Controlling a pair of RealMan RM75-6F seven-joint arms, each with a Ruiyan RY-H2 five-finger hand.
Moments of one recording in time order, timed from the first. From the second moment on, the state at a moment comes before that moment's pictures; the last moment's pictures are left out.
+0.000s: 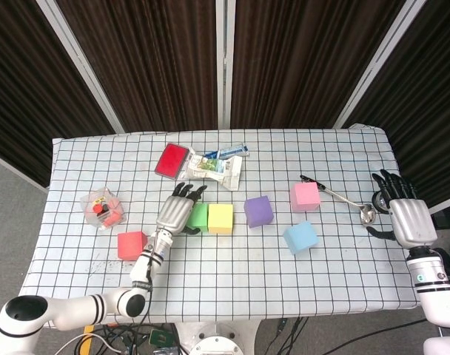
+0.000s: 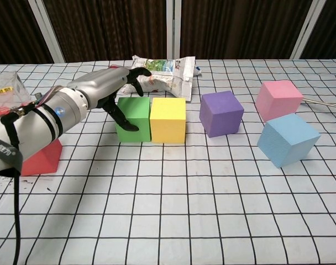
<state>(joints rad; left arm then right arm) -0.78 -1.87 -0.25 -1.27 1.05 1.01 0.37 0.33 -1.06 0.16 -1.65 -1.31 1.23 -0.06</state>
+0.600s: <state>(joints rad) -0.70 -1.74 -0.22 -1.44 1.05 1.08 0.40 0.39 -1.07 0.17 -1.66 -1.31 1.17 -0.10</state>
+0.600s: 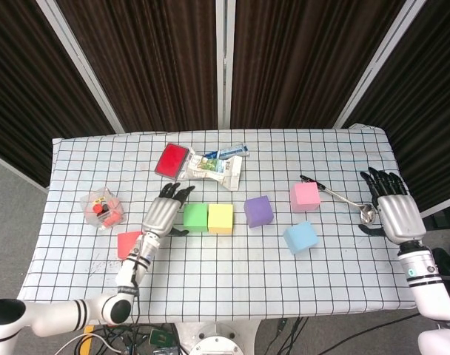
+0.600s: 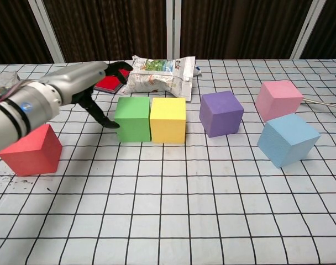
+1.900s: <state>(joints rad) -0.23 -1.21 -0.01 -1.50 1.45 1.49 -0.15 0.77 -1.46 0.18 -1.40 -1.24 0.79 -0.22</state>
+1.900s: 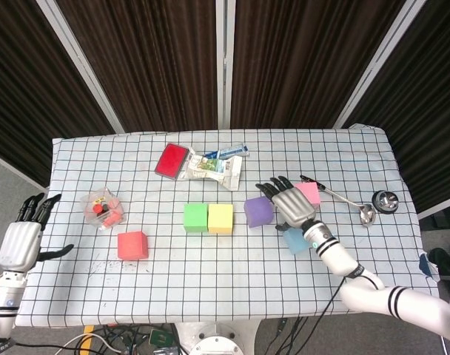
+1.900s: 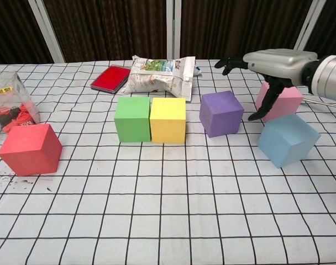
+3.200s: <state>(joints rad) -0.19 -1.22 -0.05 -1.44 1.47 1.44 -0.26 0.81 -1.56 0.23 -1.56 -0.88 0.94 -0.49</state>
